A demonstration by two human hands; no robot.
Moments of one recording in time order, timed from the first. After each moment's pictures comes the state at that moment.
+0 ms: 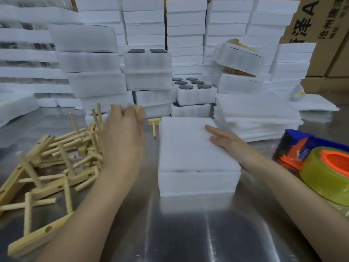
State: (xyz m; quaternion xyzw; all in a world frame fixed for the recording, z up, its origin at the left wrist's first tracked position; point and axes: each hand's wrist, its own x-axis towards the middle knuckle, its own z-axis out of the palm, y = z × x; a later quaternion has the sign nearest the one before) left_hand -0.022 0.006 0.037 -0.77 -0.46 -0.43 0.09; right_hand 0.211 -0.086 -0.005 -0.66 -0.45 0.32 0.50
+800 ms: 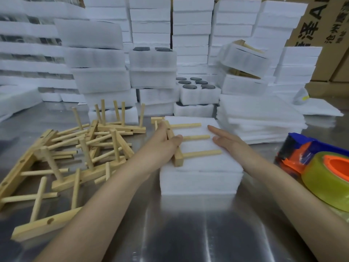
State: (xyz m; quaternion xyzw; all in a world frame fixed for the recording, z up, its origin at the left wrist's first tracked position) left_hand 0.003 -0.004 0.020 -0.74 -0.35 -0.26 -0.51; right_hand 0.204 -0.086 -0.002 -0.67 -0.46 0.29 0.50
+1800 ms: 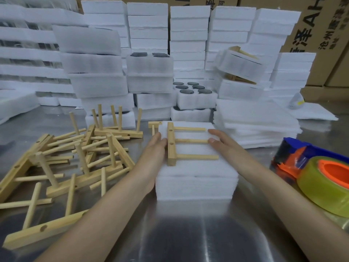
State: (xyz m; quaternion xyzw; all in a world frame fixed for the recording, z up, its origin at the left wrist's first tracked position) left_hand 0.016 -0.003 0.002 -0.54 -0.39 -0.35 -0.66; right_hand 0.201 -0.092 0.000 -0.69 -0.47 0.26 0.49
